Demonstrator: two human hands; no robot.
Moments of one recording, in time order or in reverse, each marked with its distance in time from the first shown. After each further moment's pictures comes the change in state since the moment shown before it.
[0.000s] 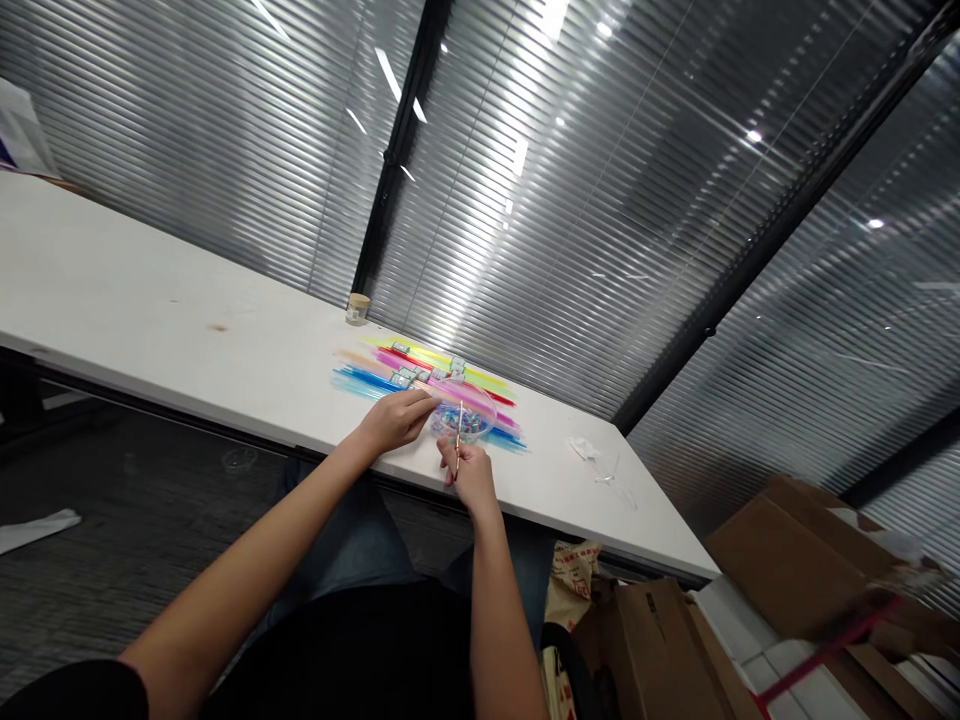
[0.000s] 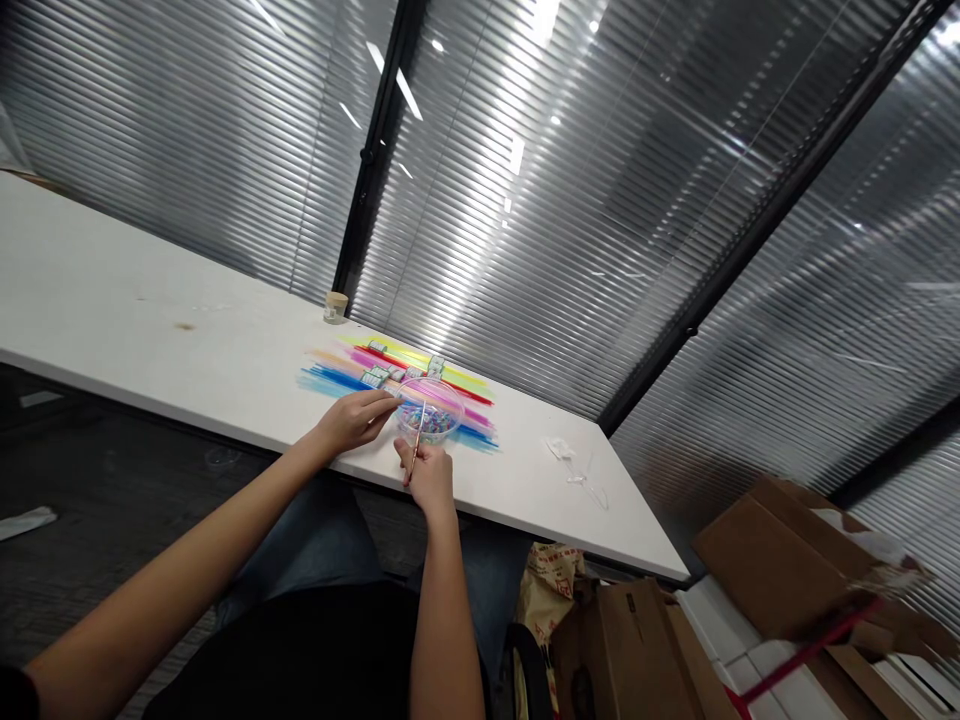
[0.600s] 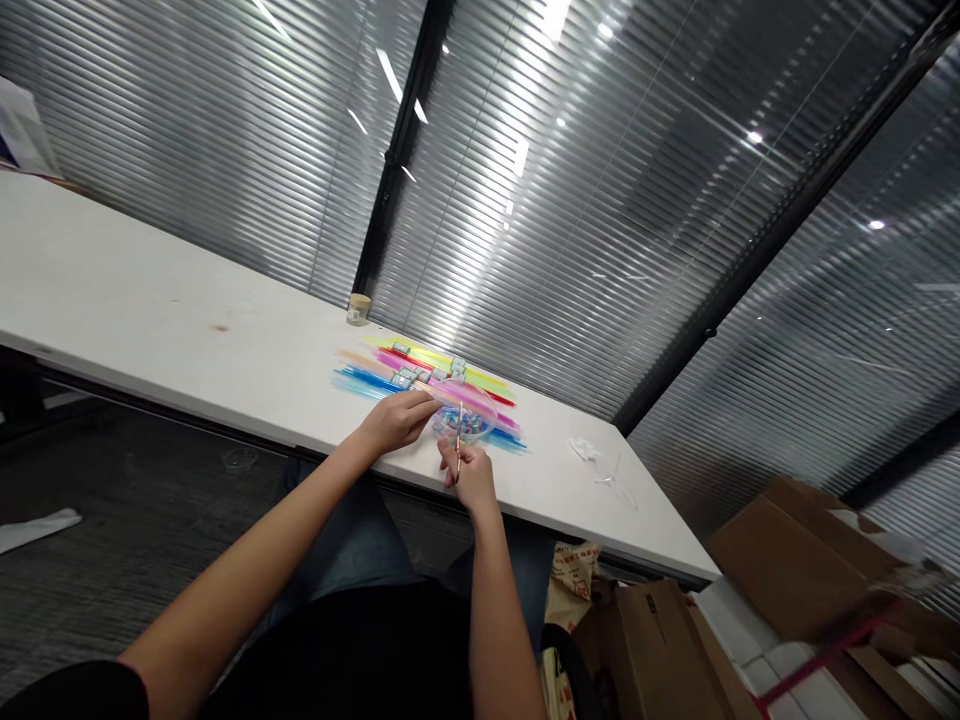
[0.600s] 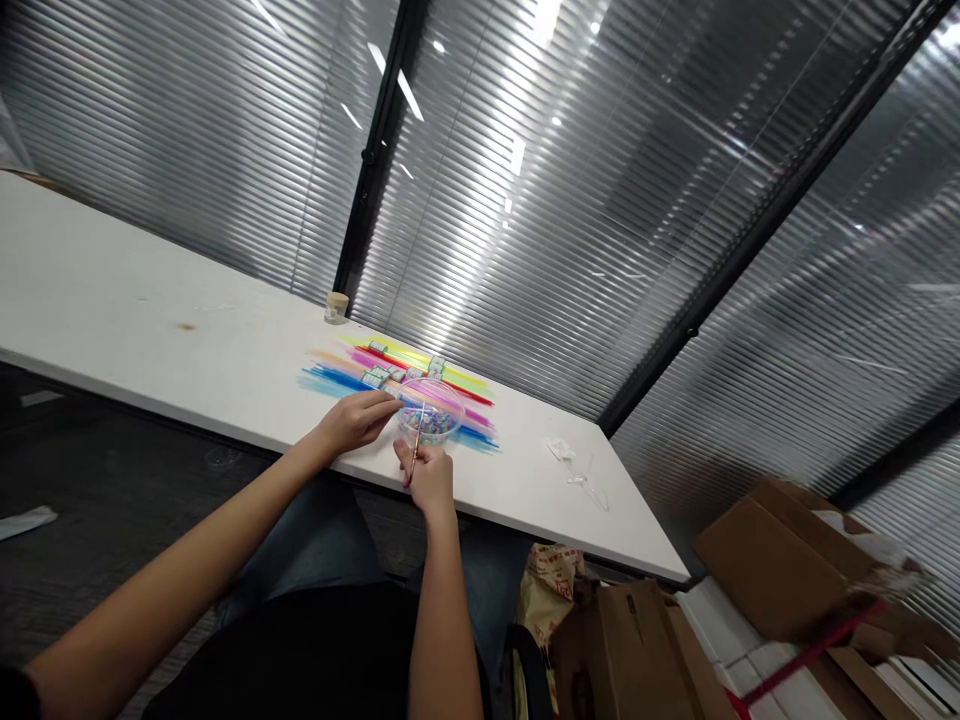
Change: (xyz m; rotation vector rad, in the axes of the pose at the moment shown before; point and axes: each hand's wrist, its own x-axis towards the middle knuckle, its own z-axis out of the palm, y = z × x) left_hand 0.003 0.002 -0.003 -0.003 0.009 0.035; right_hand -0.002 0.000 0.000 0.025 0.001 -0.046
